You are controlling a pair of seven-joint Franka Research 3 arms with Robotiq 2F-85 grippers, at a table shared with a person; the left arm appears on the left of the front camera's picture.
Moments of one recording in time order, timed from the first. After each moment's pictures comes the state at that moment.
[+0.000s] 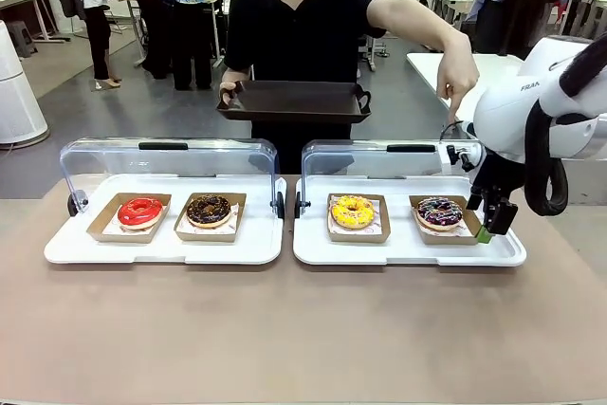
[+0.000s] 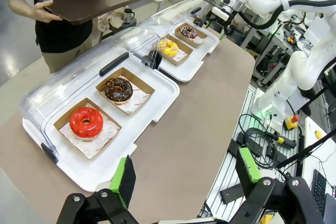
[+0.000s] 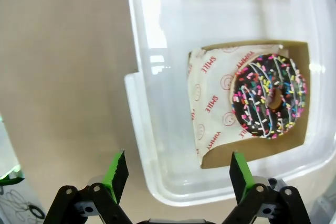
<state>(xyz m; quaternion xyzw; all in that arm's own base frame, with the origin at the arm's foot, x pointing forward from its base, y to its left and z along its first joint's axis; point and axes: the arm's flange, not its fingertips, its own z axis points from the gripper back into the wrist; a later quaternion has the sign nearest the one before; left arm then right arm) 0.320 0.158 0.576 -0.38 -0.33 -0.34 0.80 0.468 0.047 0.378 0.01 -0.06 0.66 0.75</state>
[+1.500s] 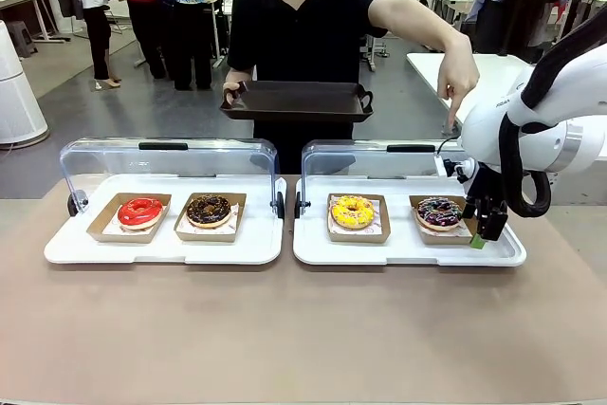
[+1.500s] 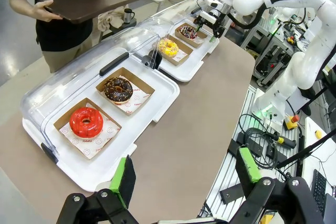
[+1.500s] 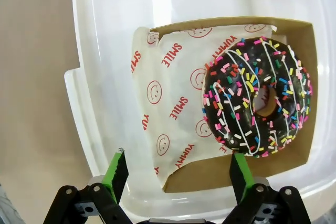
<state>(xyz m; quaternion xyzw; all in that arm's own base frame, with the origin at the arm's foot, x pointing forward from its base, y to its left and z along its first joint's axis) 0.320 0.158 0.576 -0.38 -0.33 -0.34 0.80 0.510 0.032 0.330 0.02 -0.05 0.66 0.75</state>
